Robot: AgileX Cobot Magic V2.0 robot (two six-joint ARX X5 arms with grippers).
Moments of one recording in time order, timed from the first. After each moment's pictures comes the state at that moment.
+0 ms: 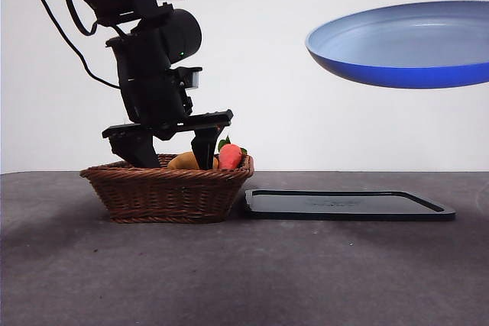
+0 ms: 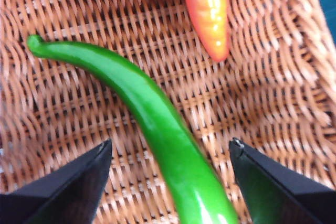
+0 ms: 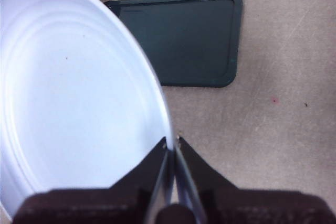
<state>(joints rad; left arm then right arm) -0.46 2.00 1.50 -0.55 -0.03 -0.23 -0.02 0.92 0.96 -0.84 -0.34 0.03</state>
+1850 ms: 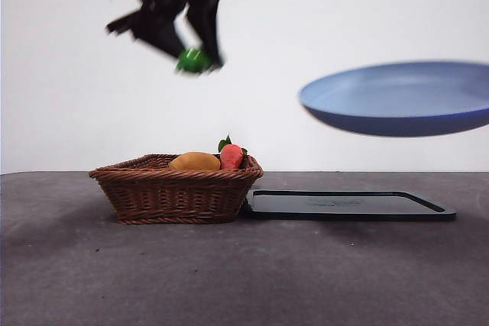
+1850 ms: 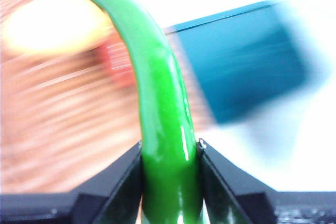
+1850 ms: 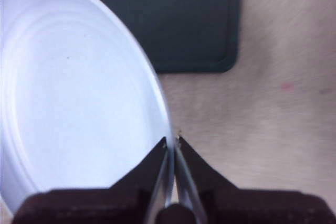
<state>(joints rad) -0.57 1.65 1.51 -0.66 0.09 -0.24 -0.02 1.16 0.96 -0.76 -0.38 0.06</state>
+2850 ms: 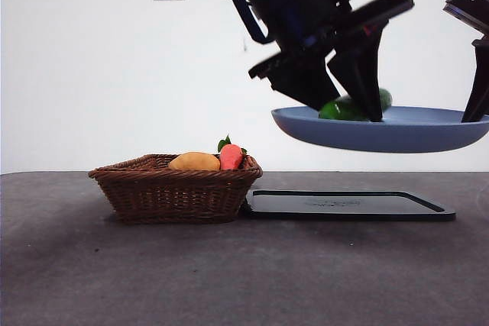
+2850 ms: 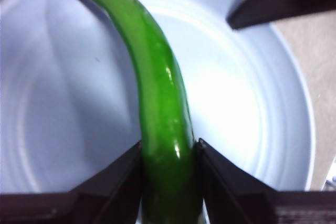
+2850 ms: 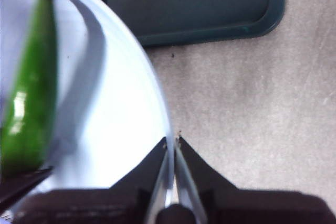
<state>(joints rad) -0.91 1.87 1.51 -0.50 0.11 -0.07 -0.01 1.33 0.96 -0.74 -0.49 0.14</state>
